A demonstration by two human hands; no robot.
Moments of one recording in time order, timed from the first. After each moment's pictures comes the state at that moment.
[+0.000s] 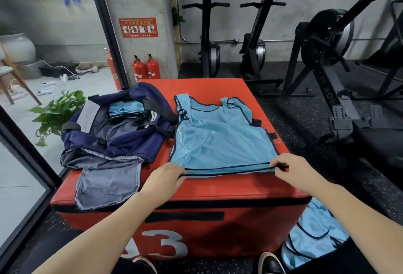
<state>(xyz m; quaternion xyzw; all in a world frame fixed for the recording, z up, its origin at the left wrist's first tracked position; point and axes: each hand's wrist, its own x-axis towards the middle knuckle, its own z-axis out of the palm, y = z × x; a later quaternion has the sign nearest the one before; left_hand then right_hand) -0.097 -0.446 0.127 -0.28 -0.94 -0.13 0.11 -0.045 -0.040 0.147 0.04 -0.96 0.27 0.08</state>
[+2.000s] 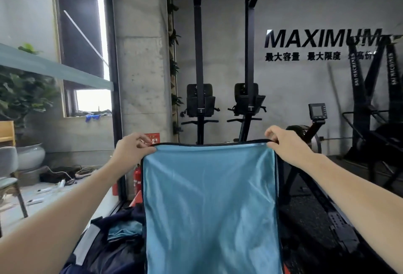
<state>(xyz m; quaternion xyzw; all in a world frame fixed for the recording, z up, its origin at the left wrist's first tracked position) -0.176 -0.489 0.538 -0.13 -0.86 -0.41 0.28 -0.105 -0.055 0.540 0.00 -0.93 0.15 0.34</state>
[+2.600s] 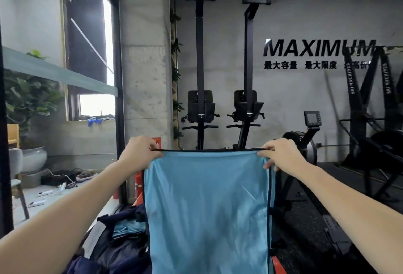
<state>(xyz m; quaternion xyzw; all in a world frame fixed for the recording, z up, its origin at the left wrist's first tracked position) -0.110 -0.481 0.555 -0.12 -0.92 -0.24 0.28 -0.033 -0.093 0.539 0.02 -0.88 0.38 0.28</state>
